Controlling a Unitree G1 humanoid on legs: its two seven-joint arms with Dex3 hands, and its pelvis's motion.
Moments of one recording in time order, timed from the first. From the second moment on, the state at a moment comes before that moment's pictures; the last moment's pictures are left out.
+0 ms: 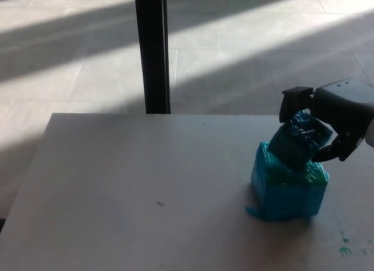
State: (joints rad) left_arm 0.00 0.83 0.46 1.03 -0.26 0.19 -0.37; right_arm -0.89 -0.68 0.41 0.66 -0.69 -0.39 0.16
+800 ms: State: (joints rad) left_arm 0.00 0.83 0.46 1.02 -0.26 0.19 -0.37; right_arm -0.87 -0.68 0.43 0.60 -0.73 -0.31 0.24
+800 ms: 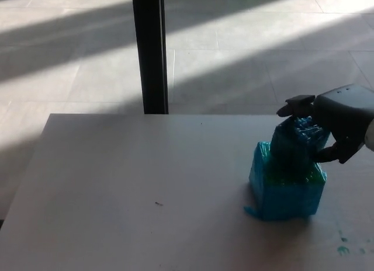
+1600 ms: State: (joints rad) left_arm 0.00 0.84 0.45 1.03 -0.25 0.18 -0.37; right_arm -0.87 -0.74 0.47 0.52 -0.76 -0.23 0.42
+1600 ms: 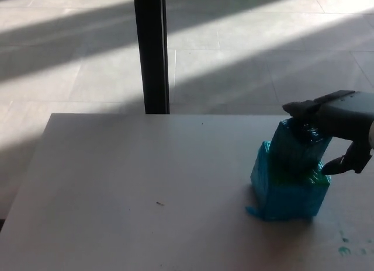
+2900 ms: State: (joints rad) left_arm 0.02 0.84 0.45 1.03 -0.26 0.18 -0.37; right_arm -0.69 -0.96 -0.08 0.48 -0.65 -0.09 0.29
